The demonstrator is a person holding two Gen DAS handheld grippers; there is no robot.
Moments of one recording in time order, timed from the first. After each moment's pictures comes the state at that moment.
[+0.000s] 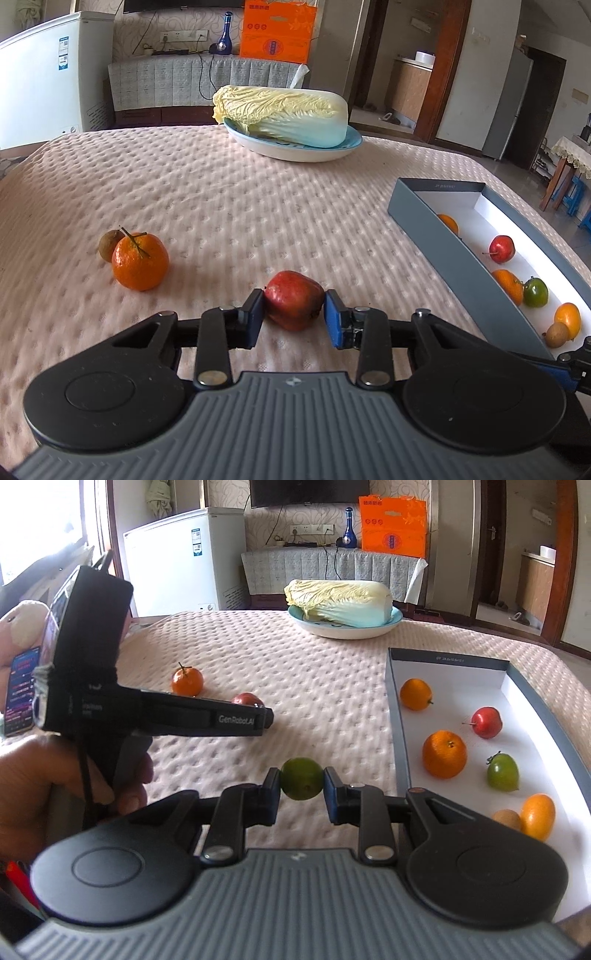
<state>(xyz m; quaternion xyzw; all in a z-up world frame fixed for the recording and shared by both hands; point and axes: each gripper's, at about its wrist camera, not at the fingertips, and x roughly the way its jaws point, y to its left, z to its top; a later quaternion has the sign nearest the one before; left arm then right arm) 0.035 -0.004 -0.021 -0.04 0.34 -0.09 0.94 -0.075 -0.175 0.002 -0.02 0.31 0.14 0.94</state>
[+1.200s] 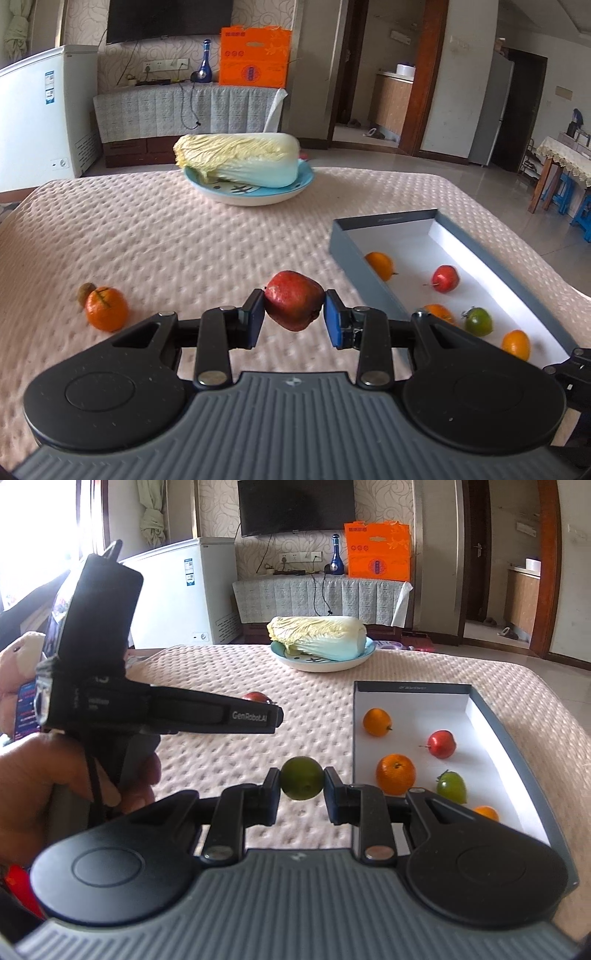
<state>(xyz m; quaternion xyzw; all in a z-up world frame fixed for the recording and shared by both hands) 0.015 -0.058 0.028 -0.02 0.30 -0.11 0.95 -0.100 -0.210 0.029 0.00 0.27 0.13 0.95</state>
